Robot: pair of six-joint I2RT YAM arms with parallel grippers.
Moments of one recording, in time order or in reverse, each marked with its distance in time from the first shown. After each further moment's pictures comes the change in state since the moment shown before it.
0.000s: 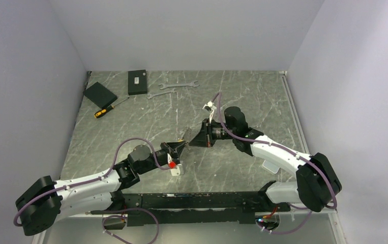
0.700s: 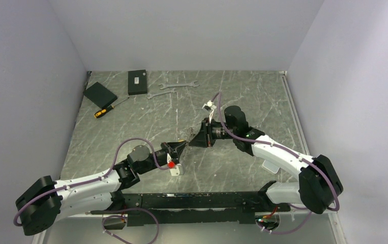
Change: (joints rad) left arm -0.003 0.000 -0.005 0.034 0.010 -0.022; right arm 0.007 -0.021 0.021 -0.051 0.009 -0.036
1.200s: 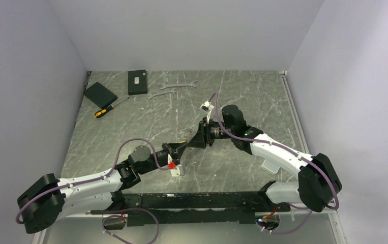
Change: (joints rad) left arm 0.000 0.033 -0.011 0.037 0.008 -0.005; right arm 0.014 0.017 0.030 -0.041 0.009 -0.036
